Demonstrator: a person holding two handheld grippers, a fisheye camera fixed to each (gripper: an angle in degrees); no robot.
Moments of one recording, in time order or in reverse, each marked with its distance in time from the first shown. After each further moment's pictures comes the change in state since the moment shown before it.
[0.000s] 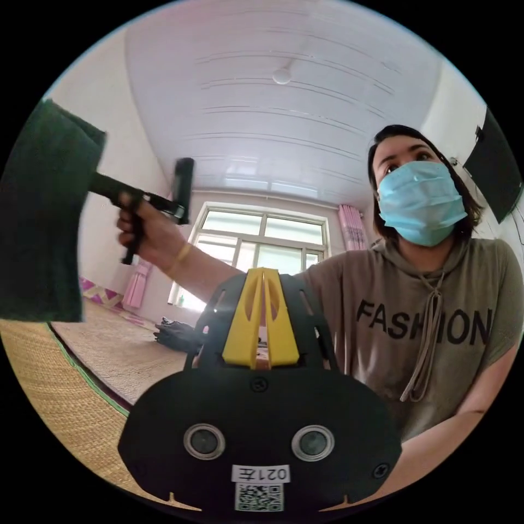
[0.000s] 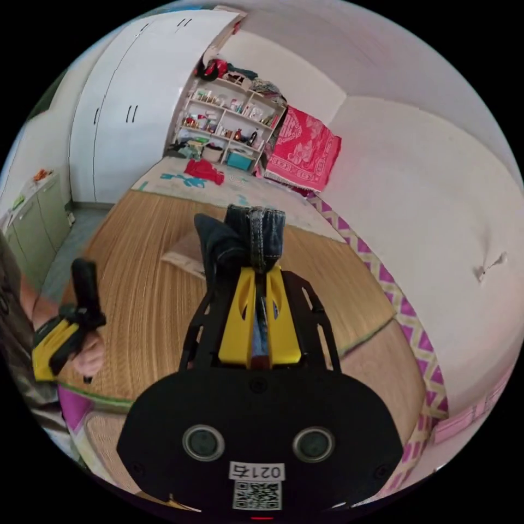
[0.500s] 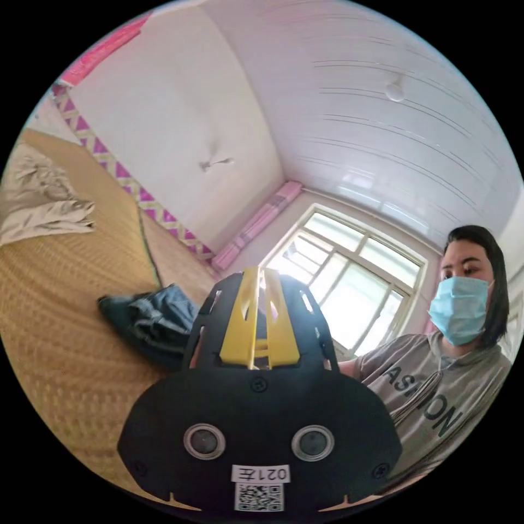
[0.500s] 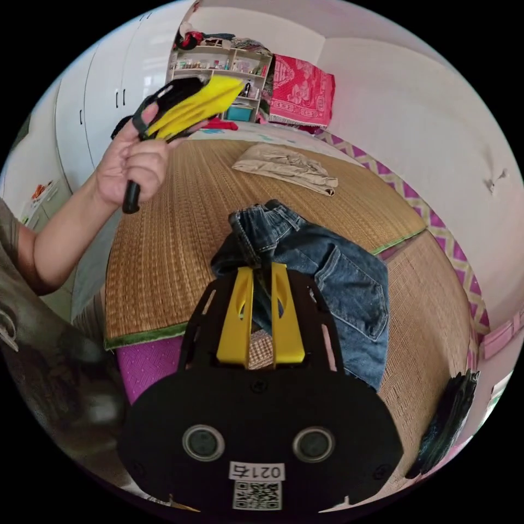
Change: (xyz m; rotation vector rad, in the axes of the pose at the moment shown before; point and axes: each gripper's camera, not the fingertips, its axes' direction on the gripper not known) left arm 0.003 -0.010 -0.053 -0.023 -0.596 -0.403; right arm -0.248 0.248 -0.024 -0.199 -0.090 0.248
